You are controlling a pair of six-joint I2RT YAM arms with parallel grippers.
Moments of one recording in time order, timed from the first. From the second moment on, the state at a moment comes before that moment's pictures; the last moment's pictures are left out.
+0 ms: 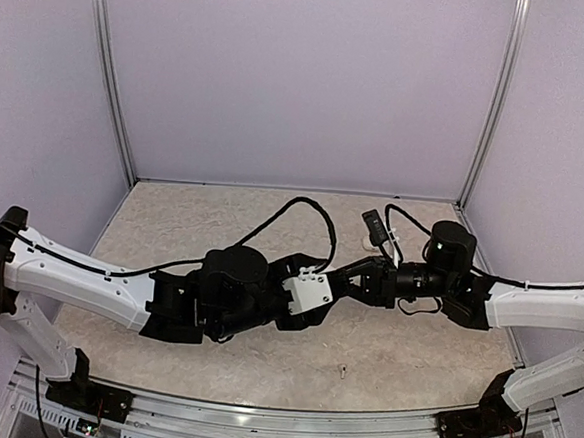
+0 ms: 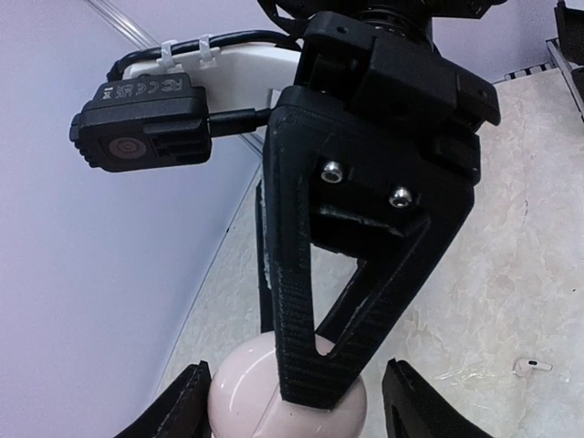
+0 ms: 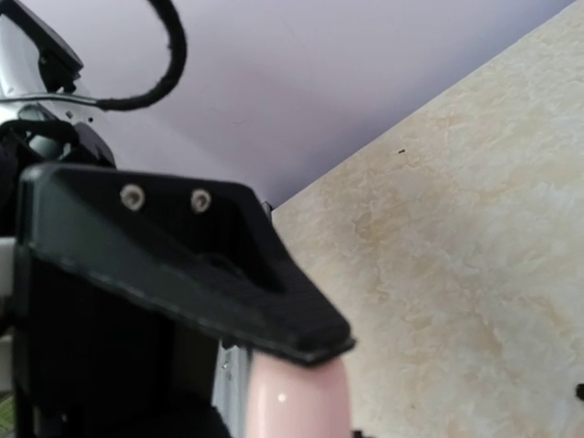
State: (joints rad) left arm -1.32 1.57 0.99 0.36 -0.40 0.63; right arm 0.76 1.26 0.60 0.57 -0.79 0.52
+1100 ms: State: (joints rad) left arm -1.02 1.35 0.99 0.16 0.46 0.03; right arm 0.81 1.12 0.75 0.16 -0.79 -0.04
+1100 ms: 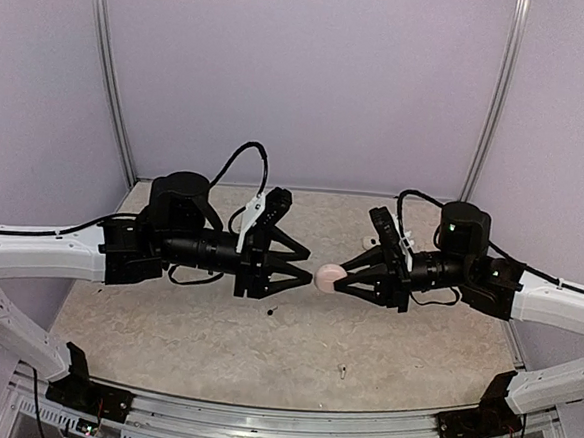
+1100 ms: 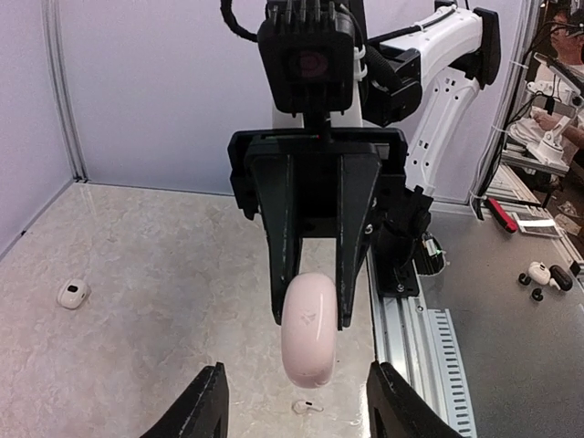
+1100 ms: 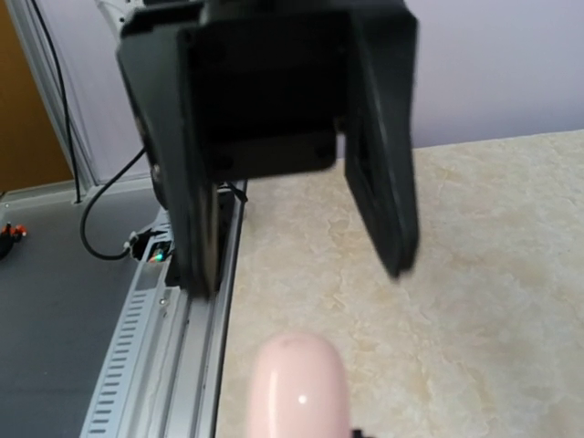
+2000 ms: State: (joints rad) left arm -1.05 1.46 1.08 0.08 0.50 0.05; right arm 0.84 1.11 0.76 0.13 -0.71 -0.04
